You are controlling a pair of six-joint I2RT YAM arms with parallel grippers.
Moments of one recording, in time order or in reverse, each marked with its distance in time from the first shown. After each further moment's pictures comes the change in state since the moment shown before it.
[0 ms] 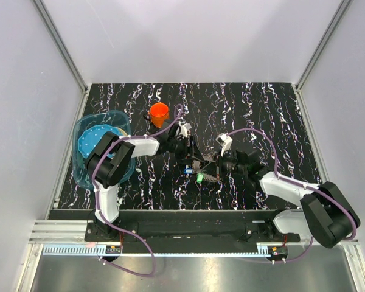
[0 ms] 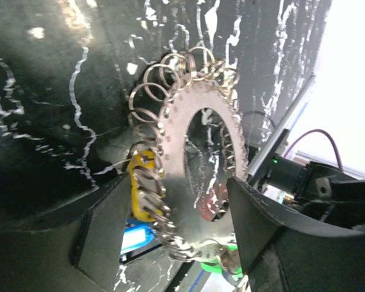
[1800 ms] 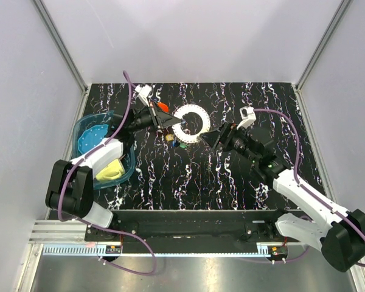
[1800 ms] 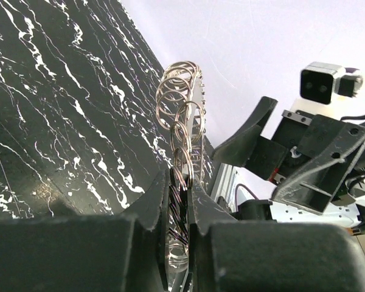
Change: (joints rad) left arm 0.264 -0.438 -0.156 0.547 0.149 -0.148; right arm 0.000 -0.235 0.252 -0.167 0.387 0.302
